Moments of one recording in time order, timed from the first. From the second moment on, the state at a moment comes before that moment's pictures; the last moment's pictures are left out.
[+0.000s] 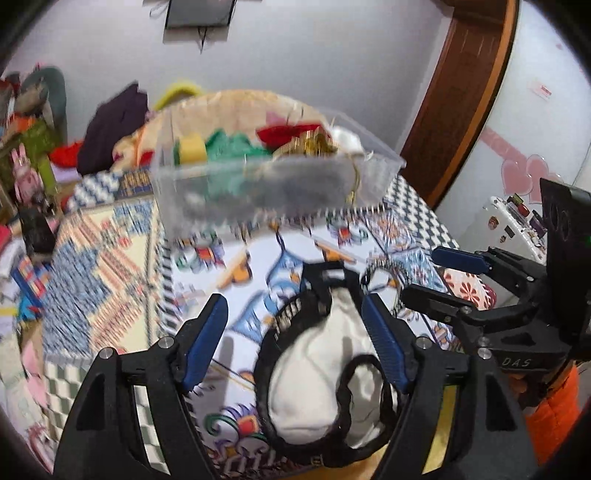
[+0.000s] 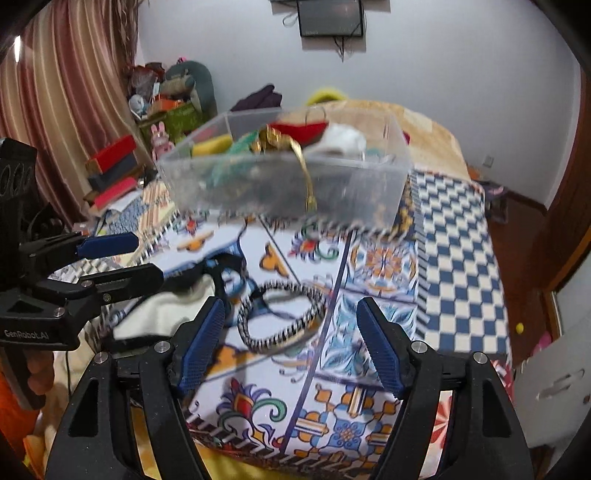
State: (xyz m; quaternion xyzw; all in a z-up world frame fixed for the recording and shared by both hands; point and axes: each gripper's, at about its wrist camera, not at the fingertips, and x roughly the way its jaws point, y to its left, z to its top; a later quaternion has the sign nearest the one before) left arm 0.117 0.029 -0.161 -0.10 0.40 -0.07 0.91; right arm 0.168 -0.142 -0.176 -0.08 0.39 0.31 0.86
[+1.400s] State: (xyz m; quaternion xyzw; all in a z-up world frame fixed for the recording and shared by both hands) left arm 0.129 0.006 -0.181 -0.06 0.40 -0.07 0.91; right arm 0.171 -0.163 -0.178 -0.07 0.36 0.29 0.88
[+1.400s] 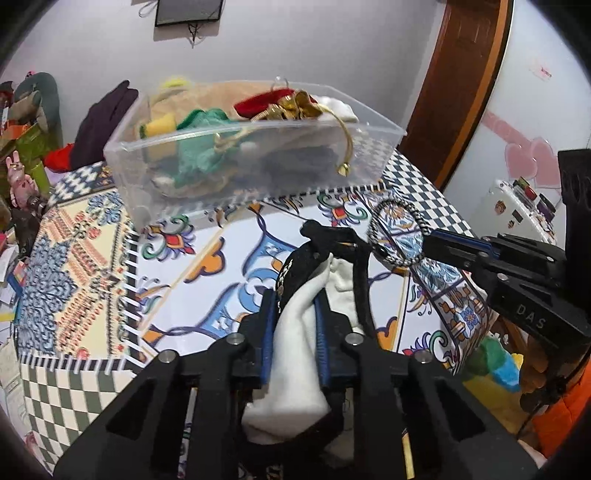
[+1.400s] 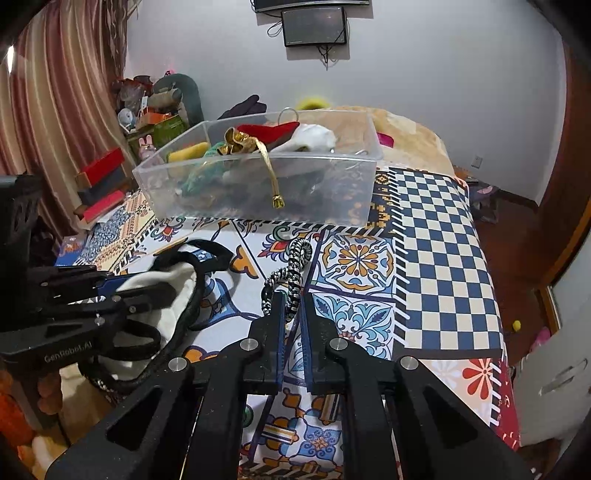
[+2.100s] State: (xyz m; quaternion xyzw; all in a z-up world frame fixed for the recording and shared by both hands) left arm 0.129 0.056 -0.081 -0.07 0.27 -0.01 0.96; right arm 0.189 -0.172 -0.181 -0.05 0.39 0.27 0.88
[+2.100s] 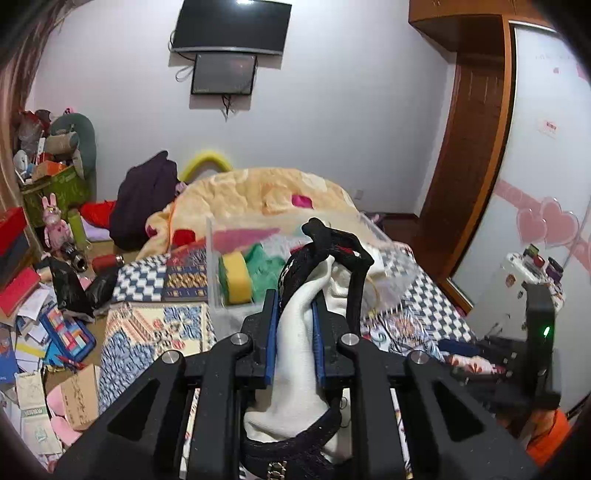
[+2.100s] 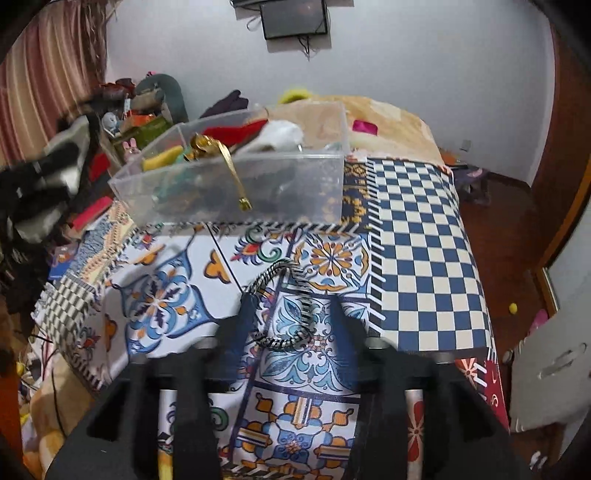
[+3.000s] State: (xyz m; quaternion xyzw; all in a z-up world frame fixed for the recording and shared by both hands) left arm 0.227 0.069 -0.067 -0.05 0.24 0.05 0.97; right arm 0.200 -0.161 -0.145 -0.07 0.33 0.28 0.90
